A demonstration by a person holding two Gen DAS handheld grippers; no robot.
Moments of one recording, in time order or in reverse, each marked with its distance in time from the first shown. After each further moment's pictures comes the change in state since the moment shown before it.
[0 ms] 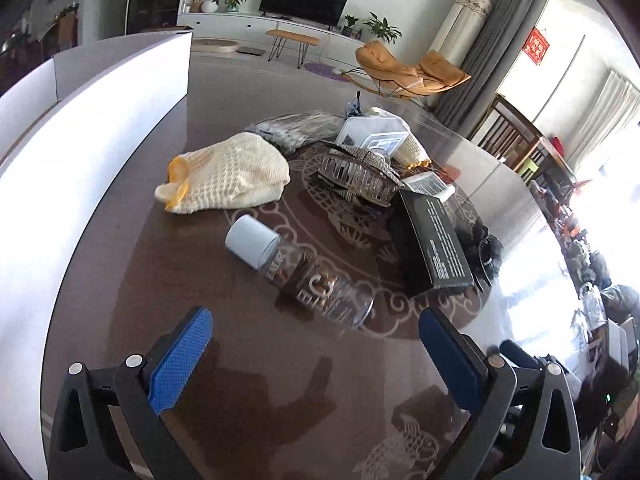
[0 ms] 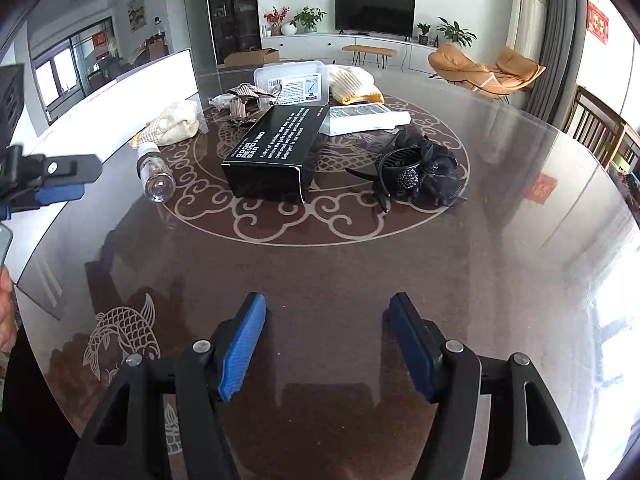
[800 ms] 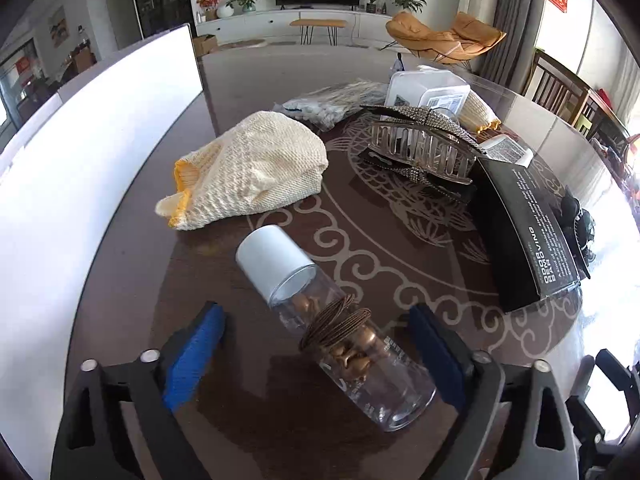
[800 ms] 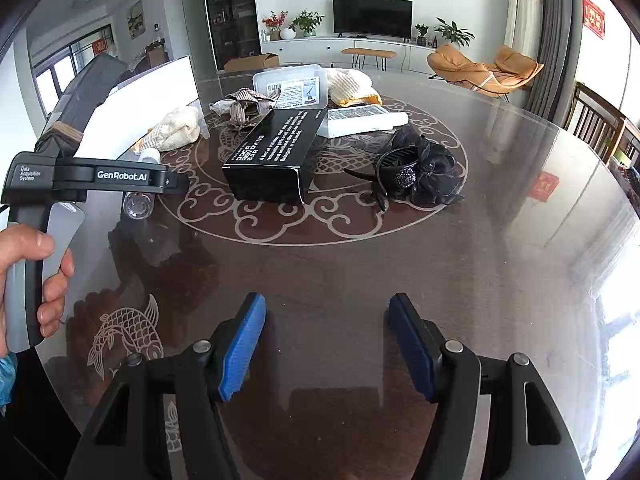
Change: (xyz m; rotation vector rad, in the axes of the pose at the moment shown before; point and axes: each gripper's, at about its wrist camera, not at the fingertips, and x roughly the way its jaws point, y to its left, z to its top) left arm 0.046 0.004 -0.002 0.128 0.019 0.232; right arm -0.005 0.000 -0.004 0.013 -0.012 0.007
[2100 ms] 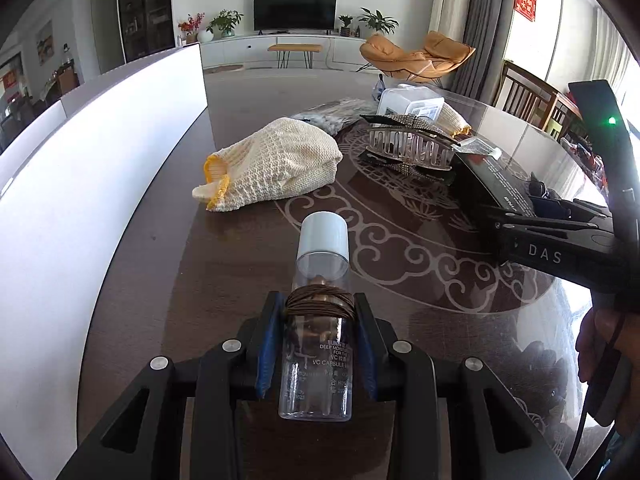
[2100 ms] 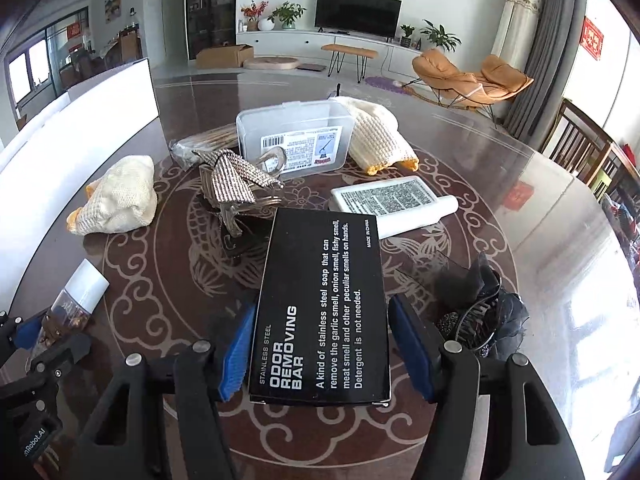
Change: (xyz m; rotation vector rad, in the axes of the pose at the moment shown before) left arm -0.021 0.018 -0.025 0.033 -0.074 -0.078; right arm 0.085 0.048 0.119 -0.013 0.060 -0.136
